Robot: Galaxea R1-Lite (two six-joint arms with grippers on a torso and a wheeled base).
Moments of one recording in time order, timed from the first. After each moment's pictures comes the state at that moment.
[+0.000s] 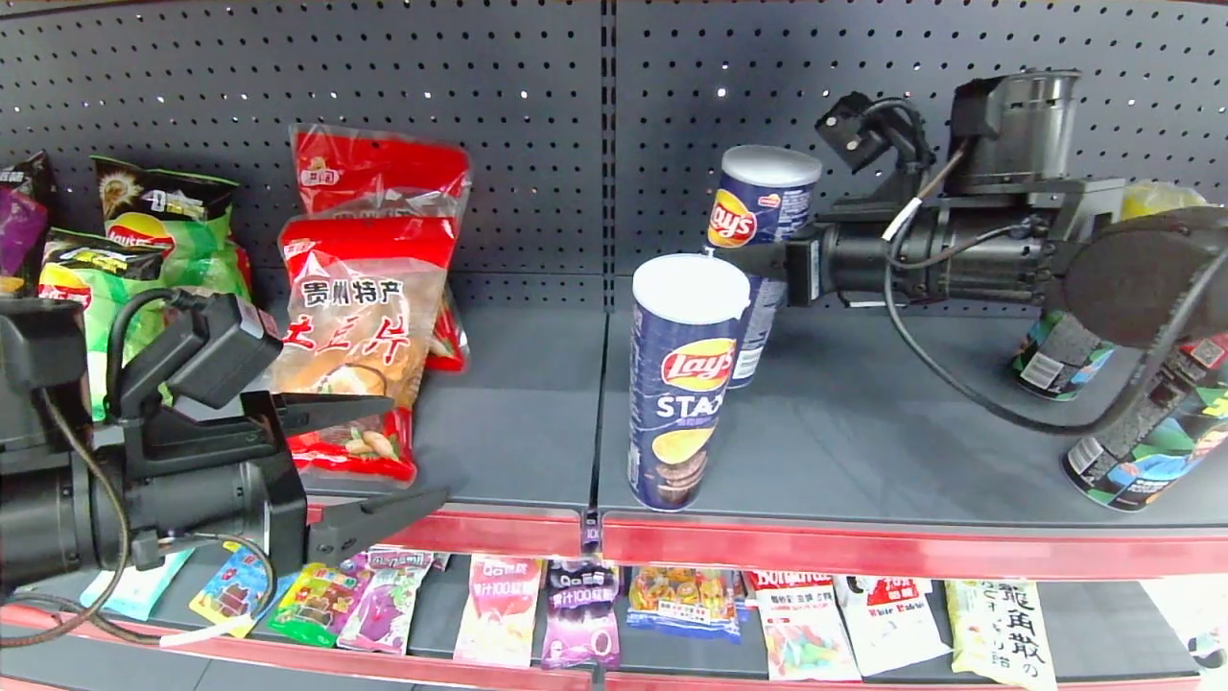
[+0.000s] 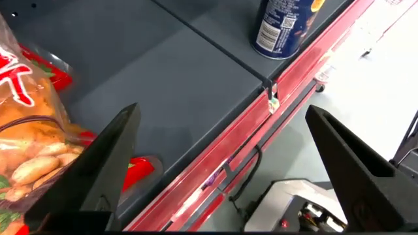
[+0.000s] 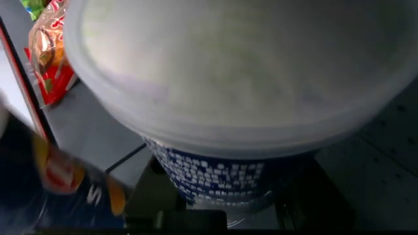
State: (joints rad) left arm -0.24 1.34 -0.58 -0.37 -0.59 0.27; right arm 0.41 1.83 -1.39 -0.21 0.39 -0.16
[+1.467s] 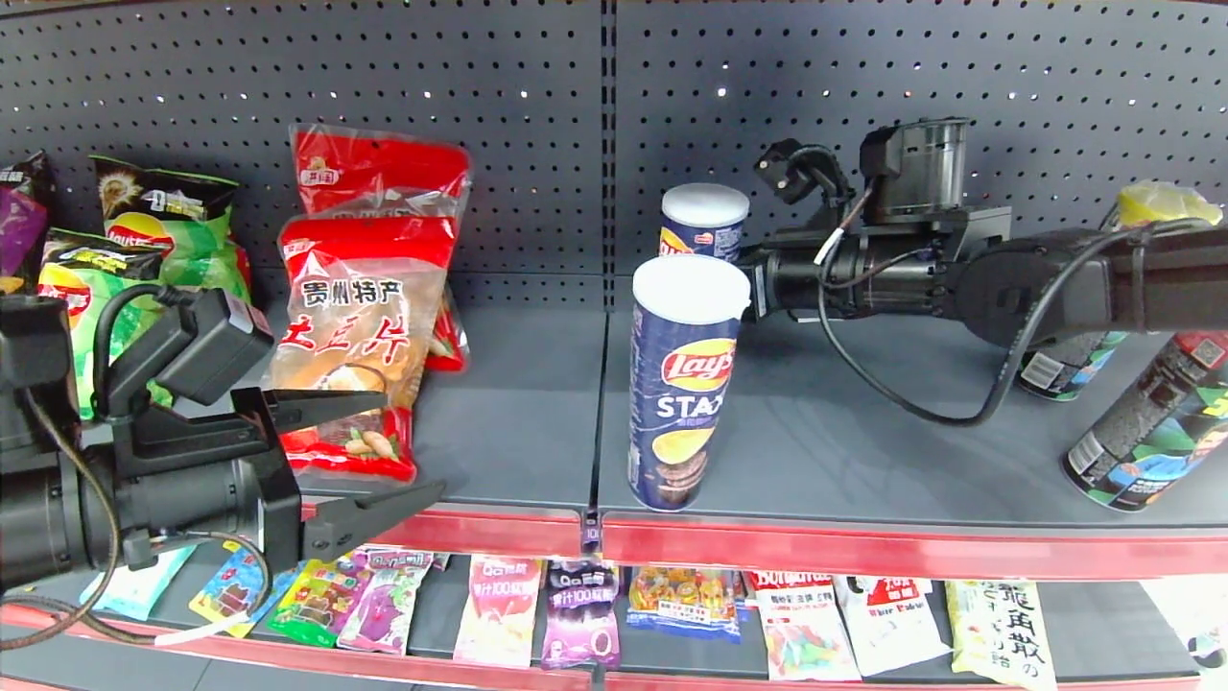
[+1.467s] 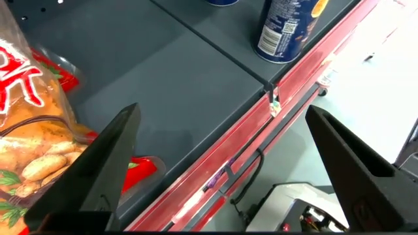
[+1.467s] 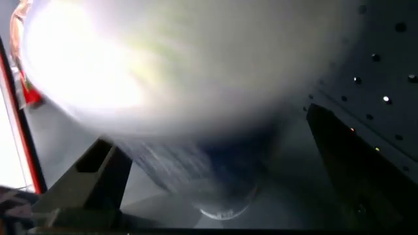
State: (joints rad) left arm -0.23 1.33 -0.58 -0.37 -0.56 0.26; right arm 0.43 1.96 -1.47 -0.21 0.41 -0.15
